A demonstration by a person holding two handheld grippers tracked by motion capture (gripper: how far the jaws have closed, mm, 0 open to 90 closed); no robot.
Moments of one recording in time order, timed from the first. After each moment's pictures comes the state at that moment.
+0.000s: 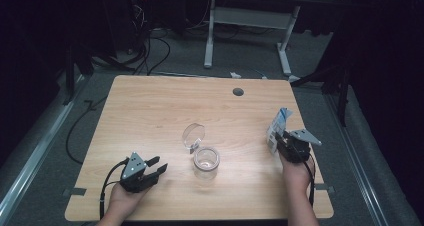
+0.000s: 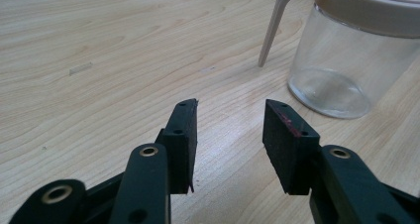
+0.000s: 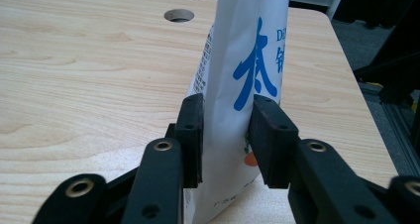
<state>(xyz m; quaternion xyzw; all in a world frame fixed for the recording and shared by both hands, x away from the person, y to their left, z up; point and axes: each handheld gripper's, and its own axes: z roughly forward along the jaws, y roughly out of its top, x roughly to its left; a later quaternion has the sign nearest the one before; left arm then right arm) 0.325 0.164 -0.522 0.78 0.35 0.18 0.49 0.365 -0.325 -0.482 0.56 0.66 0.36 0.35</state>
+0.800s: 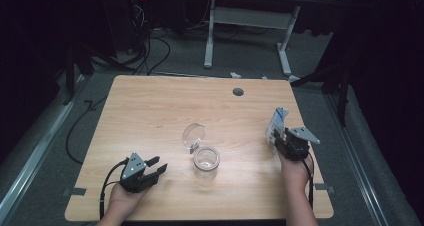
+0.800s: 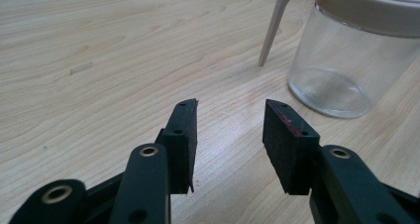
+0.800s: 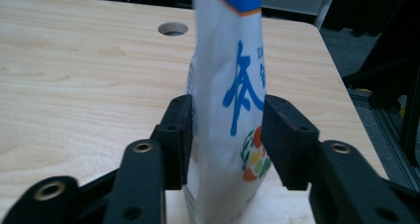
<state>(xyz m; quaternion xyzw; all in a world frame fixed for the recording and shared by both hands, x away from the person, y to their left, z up) 0.325 0.165 -0.522 0.78 0.35 0.18 0.49 0.371 -0.319 -0.477 0.57 0.64 0.36 0.37</state>
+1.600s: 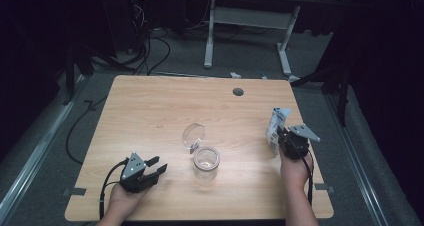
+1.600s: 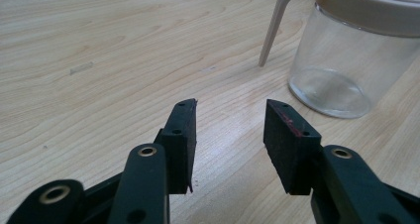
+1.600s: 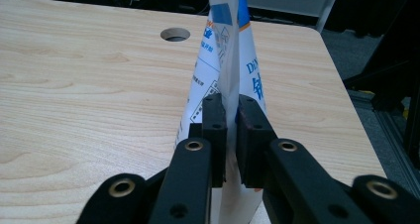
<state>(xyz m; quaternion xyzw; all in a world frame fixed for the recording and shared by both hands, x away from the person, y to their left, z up) 0.324 0.165 -0.522 0.78 0.34 0.18 0.49 0.374 -0.319 -0.472 0.57 0.64 0.36 0.37</state>
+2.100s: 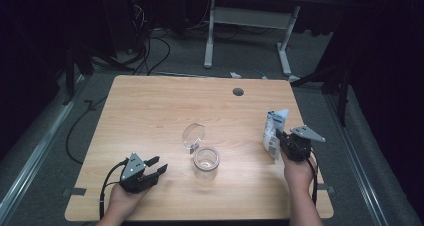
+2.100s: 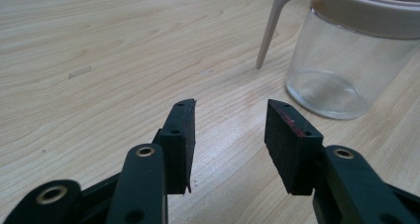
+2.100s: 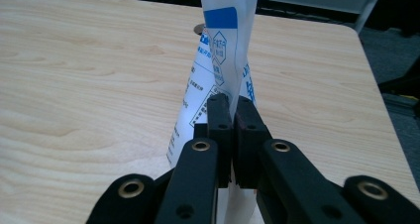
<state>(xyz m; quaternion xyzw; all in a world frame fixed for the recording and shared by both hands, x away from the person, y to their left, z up) 0.324 0.165 -0.522 0.78 0.34 0.18 0.50 0.363 -0.324 -0.463 0.54 0.68 0.39 0.32</state>
